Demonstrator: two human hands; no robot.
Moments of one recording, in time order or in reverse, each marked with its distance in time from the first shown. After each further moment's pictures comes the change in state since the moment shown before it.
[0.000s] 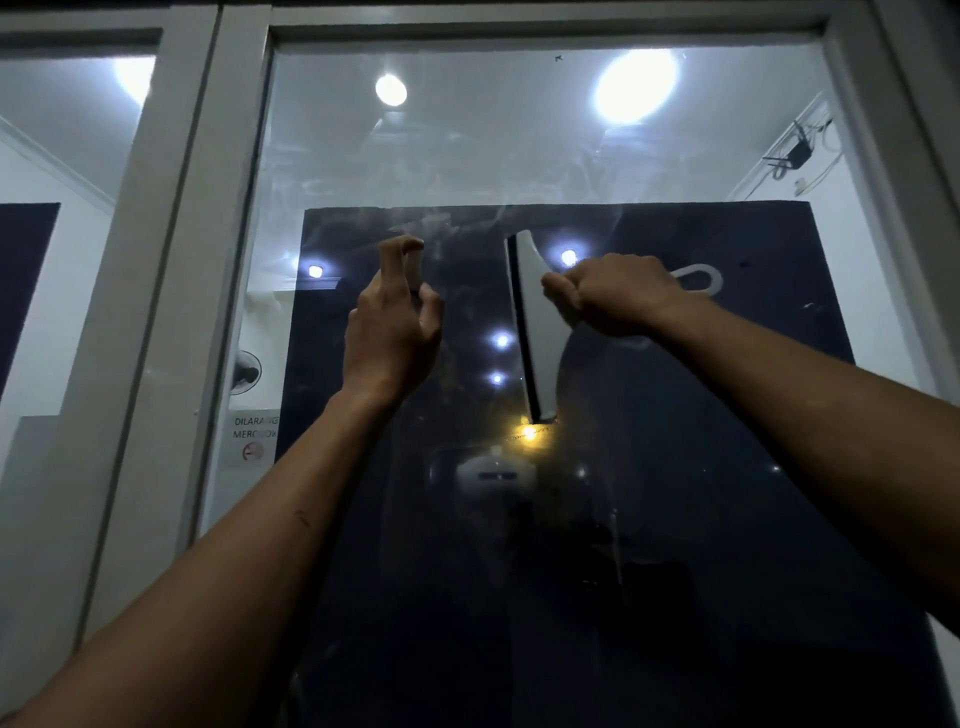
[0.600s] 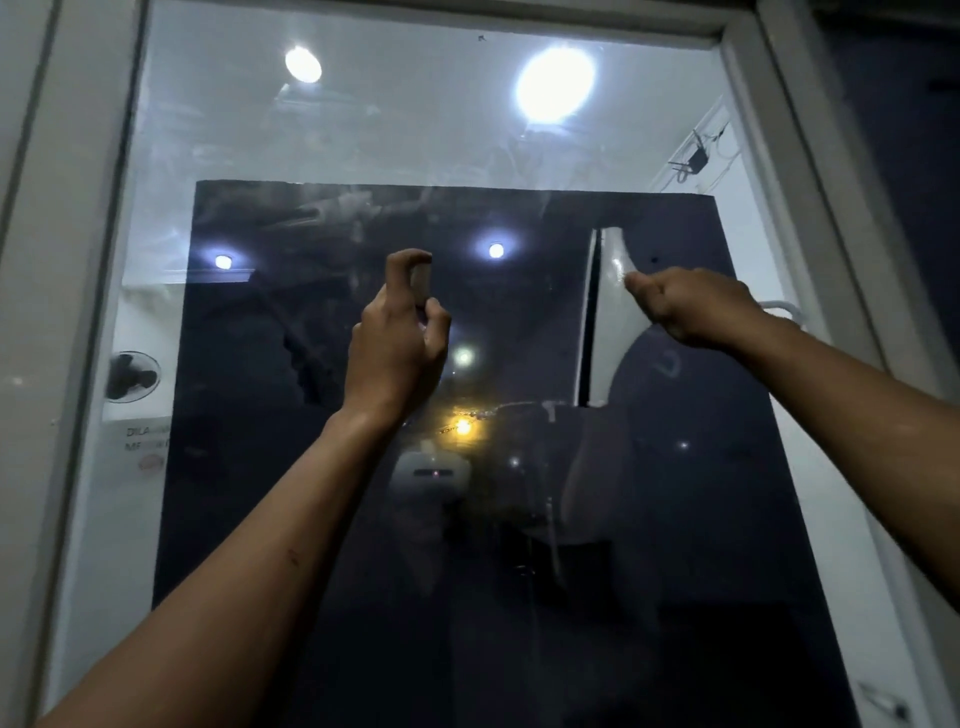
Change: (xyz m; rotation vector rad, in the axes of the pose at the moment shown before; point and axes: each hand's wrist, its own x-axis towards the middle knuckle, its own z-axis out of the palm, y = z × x) left_hand -0.028 0.033 0.050 -0.182 -0.096 0.027; right_hand -0.073 0.108 0.015 0.035 -0.065 0.355
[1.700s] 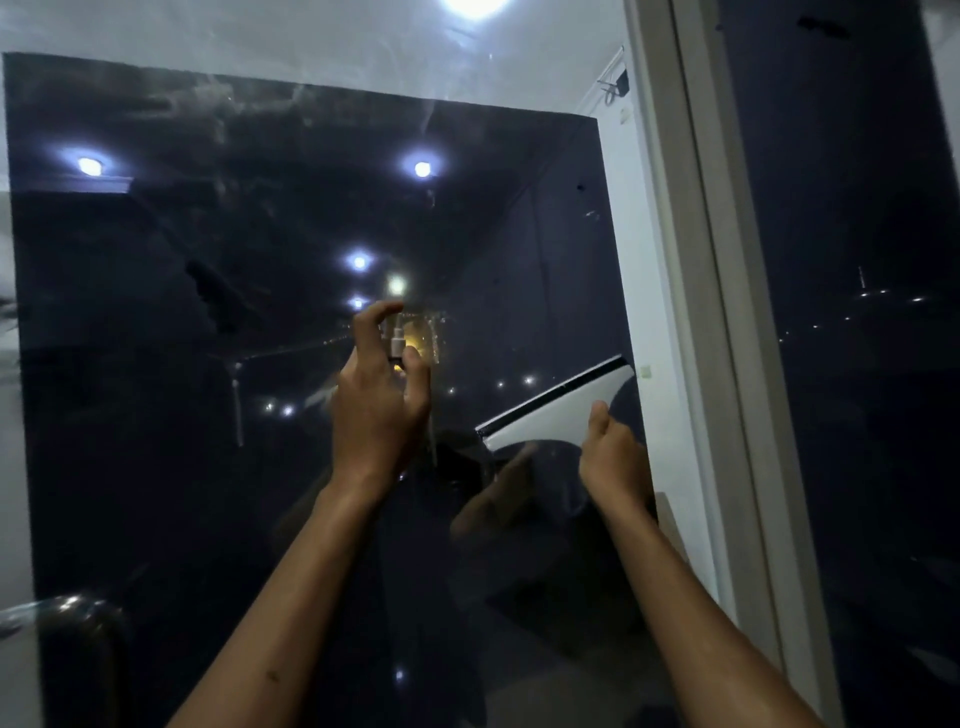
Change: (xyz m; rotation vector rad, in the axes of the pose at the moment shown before) left_hand -0.137 0.083 0.037 -0.203 -0.064 -0.217; right_hand -0.217 0.010 0.115 0.621 0.028 0.764
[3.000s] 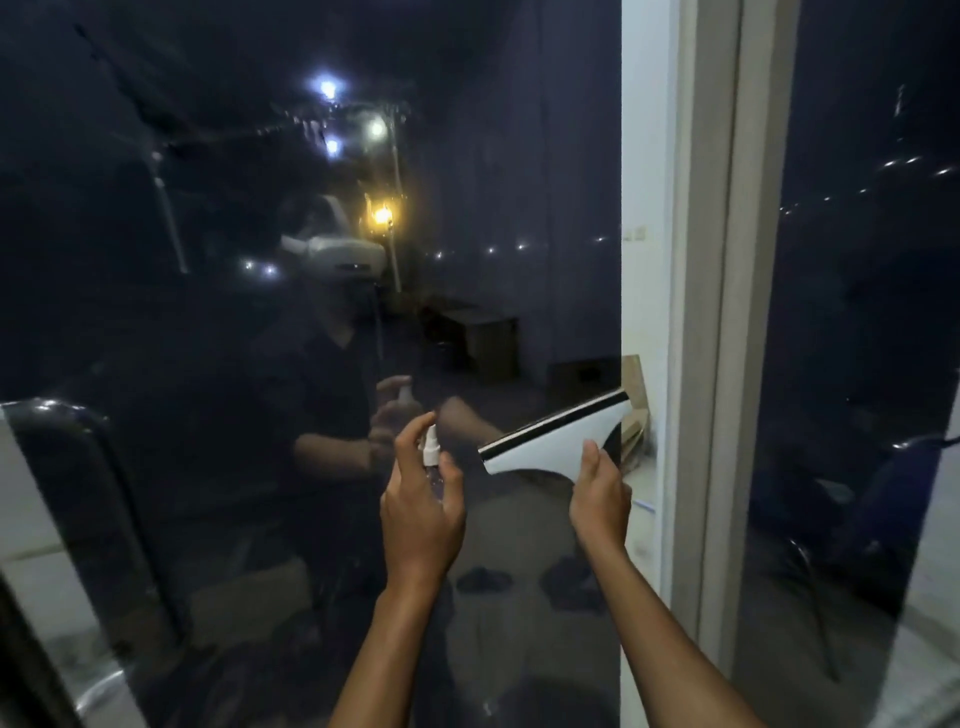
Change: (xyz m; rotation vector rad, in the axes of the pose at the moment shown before) left_hand -0.264 -0.003 0.021 -0.012 -0.184 -0.431; right_hand -0.128 0.202 0.017 0.102 -0.065 0.190
